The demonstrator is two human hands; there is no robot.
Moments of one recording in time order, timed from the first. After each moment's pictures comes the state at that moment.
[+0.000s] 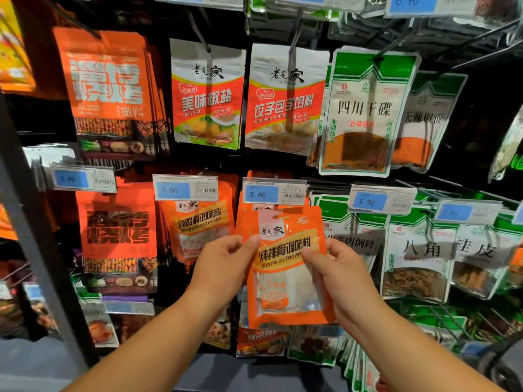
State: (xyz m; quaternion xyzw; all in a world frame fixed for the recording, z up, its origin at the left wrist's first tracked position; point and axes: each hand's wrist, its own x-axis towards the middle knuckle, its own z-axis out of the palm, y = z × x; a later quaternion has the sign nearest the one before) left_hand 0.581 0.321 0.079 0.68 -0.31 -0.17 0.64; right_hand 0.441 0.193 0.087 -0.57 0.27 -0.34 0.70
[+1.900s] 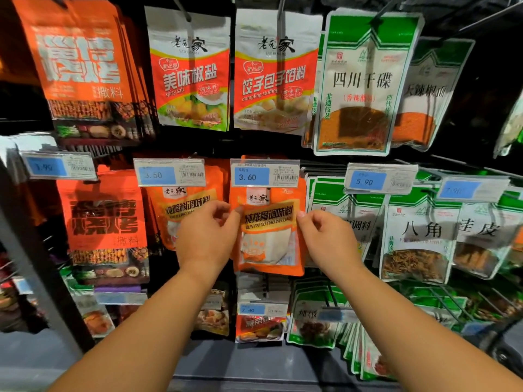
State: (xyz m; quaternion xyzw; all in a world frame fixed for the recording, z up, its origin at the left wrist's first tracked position) left_hand 0.615 0.291 0.075 0.81 -0.27 0.11 0.50; right_hand 0.470 0.143 0.073 -0.84 0.34 -0.33 0.27
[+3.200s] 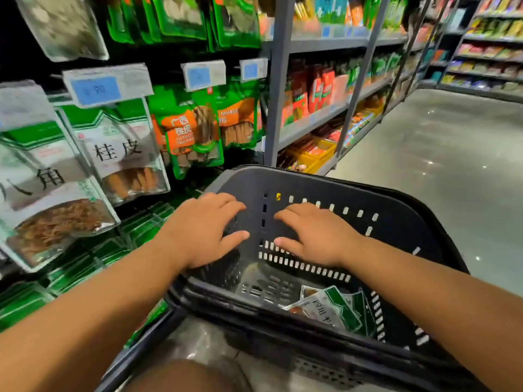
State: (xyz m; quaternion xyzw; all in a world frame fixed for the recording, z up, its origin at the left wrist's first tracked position) left_hand 0.232 0.024 0.021 0.45 -0.89 0.05 0.04; right_hand -0.026 0.049 0.005 -0.82 0.57 0.01 -0.01
